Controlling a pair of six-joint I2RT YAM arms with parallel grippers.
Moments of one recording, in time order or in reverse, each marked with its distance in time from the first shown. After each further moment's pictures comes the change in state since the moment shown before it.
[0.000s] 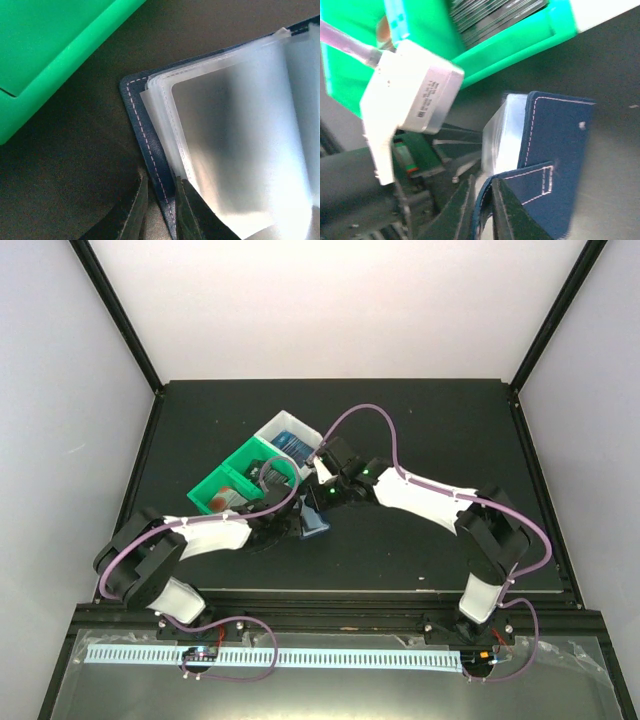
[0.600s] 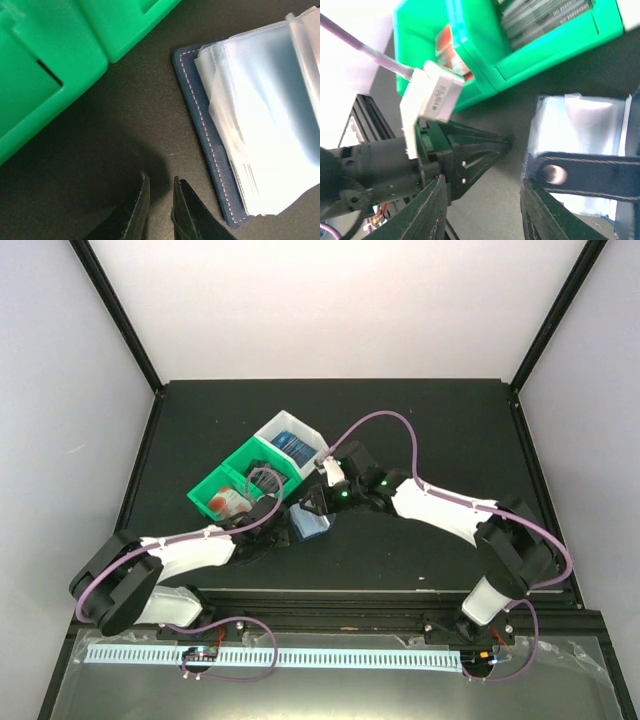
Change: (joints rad) left arm 0.000 -0.165 -0.138 -0.015 -0.036 -0.045; right arm -0.032 -0.108 -0.184 0.227 -0.207 0.086
